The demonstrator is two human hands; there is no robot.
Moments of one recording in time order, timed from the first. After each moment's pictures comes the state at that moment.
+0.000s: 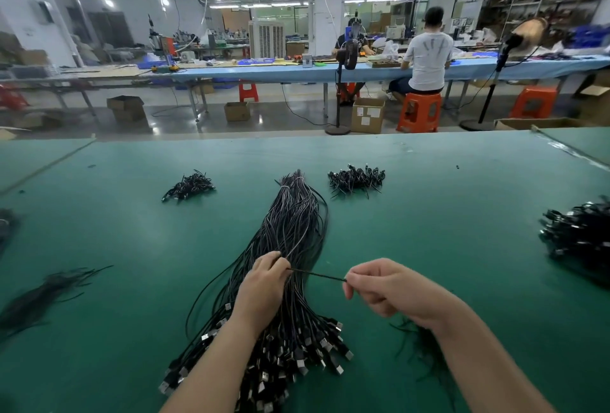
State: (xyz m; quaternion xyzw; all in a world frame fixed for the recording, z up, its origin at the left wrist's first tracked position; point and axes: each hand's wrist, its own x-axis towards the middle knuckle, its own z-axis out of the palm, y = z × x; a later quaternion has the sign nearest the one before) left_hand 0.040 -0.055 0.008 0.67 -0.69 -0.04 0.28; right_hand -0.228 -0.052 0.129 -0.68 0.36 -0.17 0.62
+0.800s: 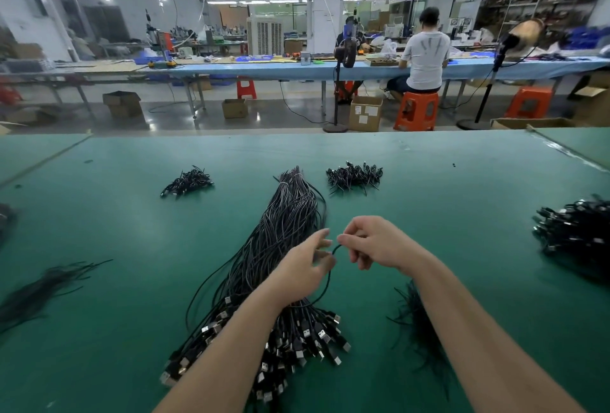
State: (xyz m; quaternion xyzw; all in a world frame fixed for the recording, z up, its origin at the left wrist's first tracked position) left_hand -0.020 -0.052 0.089 0.57 -0.68 -0.36 0.30; right_hand -0.207 -0.107 0.134 -0.74 0.46 -0.21 0.44
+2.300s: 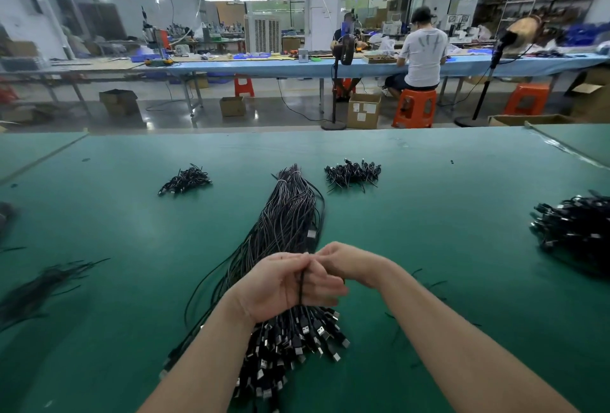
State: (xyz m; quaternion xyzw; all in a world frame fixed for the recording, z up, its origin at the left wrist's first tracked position) left_hand 0.010 -0.021 0.085 0.29 -0.42 -0.76 0.41; right_hand -0.163 -0.095 0.104 -0.74 0.40 -0.08 0.54
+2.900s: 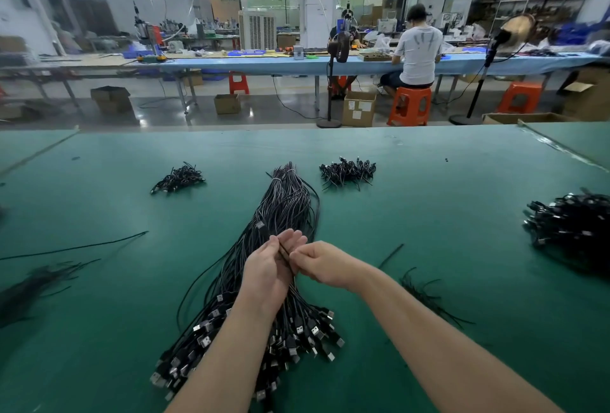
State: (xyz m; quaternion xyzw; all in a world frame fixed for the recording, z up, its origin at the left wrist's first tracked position) left_hand -0.013 -0.058 0.066 0.40 -0.12 -0.60 0.68; right_hand -0.142 -0.087 0.098 -0.79 0.40 -0.15 0.45
